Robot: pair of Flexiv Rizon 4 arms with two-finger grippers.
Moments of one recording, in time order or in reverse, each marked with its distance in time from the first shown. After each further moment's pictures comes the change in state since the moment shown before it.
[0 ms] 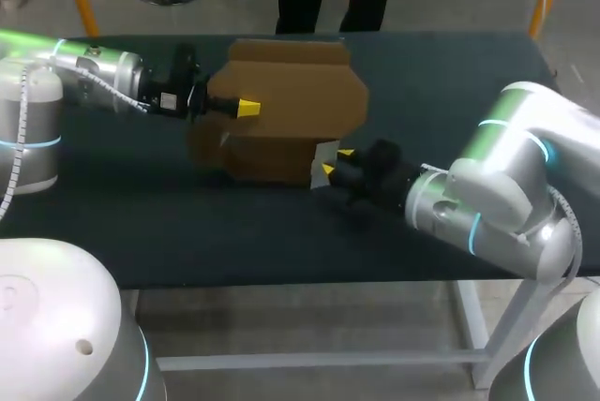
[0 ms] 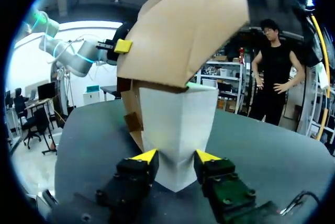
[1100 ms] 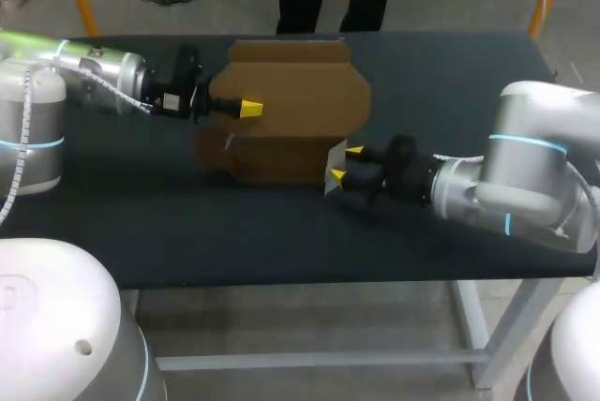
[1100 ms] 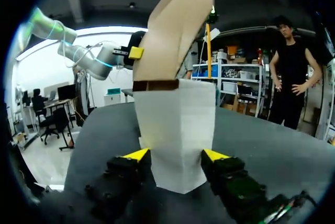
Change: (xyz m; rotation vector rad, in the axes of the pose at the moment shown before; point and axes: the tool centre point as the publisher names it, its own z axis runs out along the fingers) left arm -0.001 0.001 0.004 0.000 0.000 0.000; right arm -0.004 -0.003 -0.012 -0.029 0.193 -0.010
